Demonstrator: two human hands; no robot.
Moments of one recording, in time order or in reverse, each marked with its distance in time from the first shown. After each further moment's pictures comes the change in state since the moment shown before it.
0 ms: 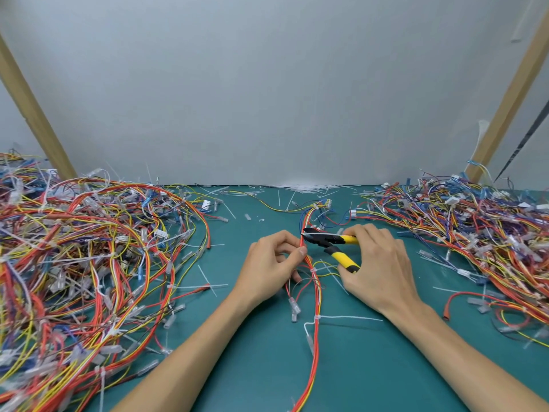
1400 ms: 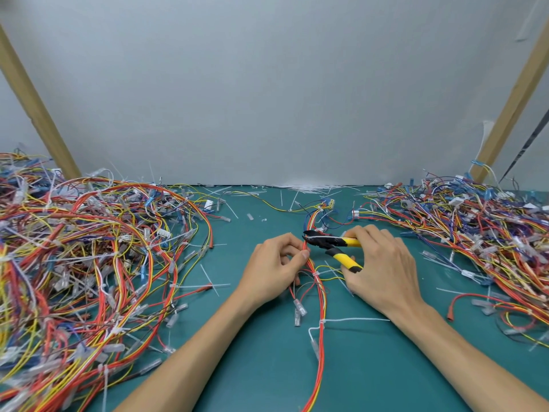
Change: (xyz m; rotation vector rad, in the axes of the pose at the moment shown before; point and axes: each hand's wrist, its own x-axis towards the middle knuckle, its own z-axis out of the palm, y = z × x) left_hand 0.000 0.000 0.000 0.102 -0.030 0.009; right_hand 0.000 -0.001 0.000 -0.022 0.037 -0.011
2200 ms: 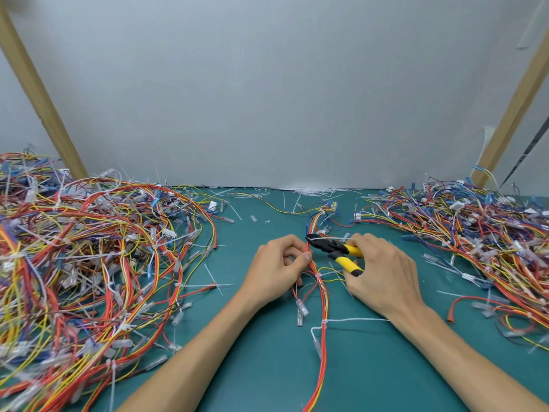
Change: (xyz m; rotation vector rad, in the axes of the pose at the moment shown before) left_hand -0.002 0.002 -0.001 -0.016 0.006 -0.004; right_hand -0.003 -0.001 -0.001 -0.013 0.006 -0.013
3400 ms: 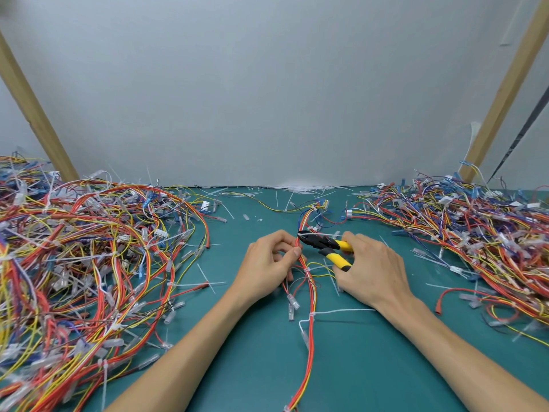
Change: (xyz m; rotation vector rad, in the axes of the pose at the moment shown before) left_hand 0.000 -0.001 -0.001 -0.006 0.011 0.027; right_hand 0.001 0.000 -0.001 0.043 -0.157 0.089
